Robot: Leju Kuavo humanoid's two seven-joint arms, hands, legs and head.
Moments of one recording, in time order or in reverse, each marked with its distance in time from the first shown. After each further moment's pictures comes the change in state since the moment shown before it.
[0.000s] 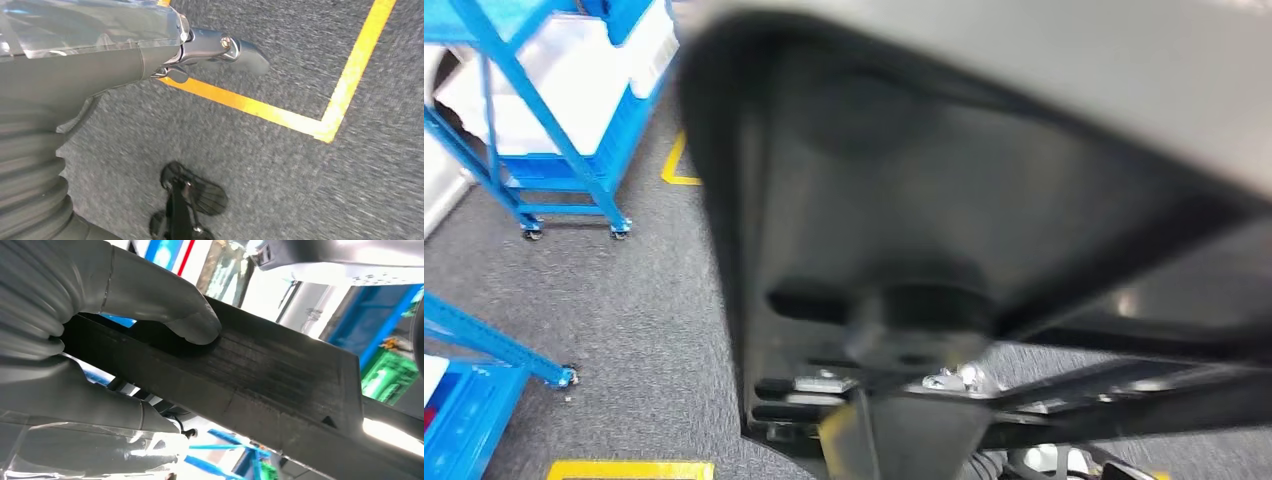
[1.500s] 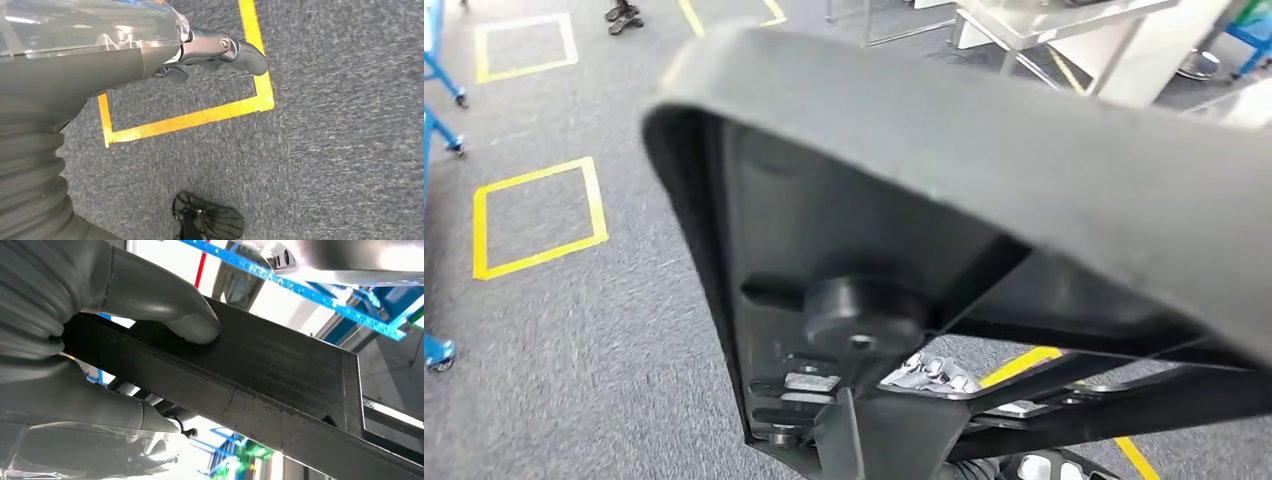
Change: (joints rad) left arm 0.007 0.036 -0.043 0.001 -0.059 0.015 0.045; right arm 0.037 -0.020 0.029 0.006 0.015 -0.043 -0.001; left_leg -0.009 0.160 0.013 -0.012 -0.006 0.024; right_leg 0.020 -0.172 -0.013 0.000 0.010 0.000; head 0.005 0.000
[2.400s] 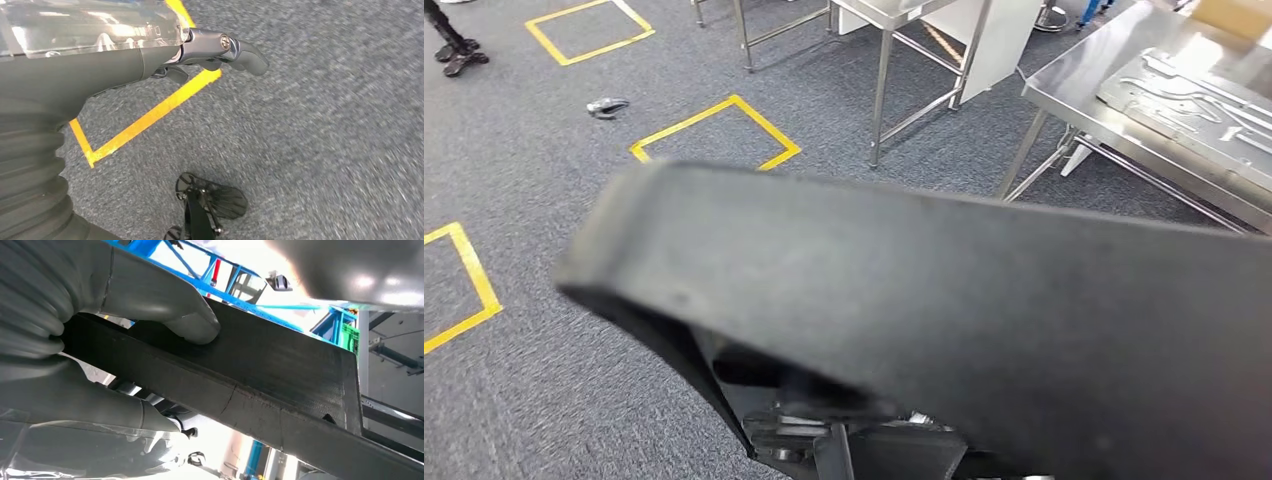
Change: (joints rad) left arm 0.001 -0.042 -0.016 0.004 -0.009 -0.031 -0.034; right arm 0.021 -0.009 0.001 -0.019 0.018 0.045 -0.002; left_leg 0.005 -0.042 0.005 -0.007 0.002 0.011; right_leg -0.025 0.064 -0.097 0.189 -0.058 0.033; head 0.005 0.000
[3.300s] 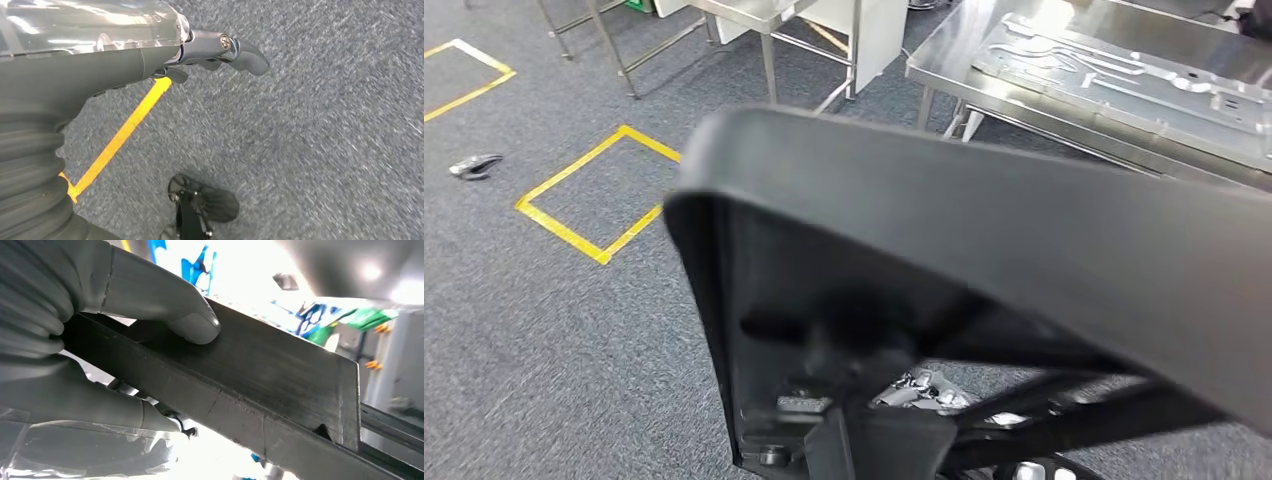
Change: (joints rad) left arm -0.008 -0.008 0.001 0.002 0.019 0.024 -0.019; right arm -0.008 0.003 0.010 0.033 0.012 -0.003 0.003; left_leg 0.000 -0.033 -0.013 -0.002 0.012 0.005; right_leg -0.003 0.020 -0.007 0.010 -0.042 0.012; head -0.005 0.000
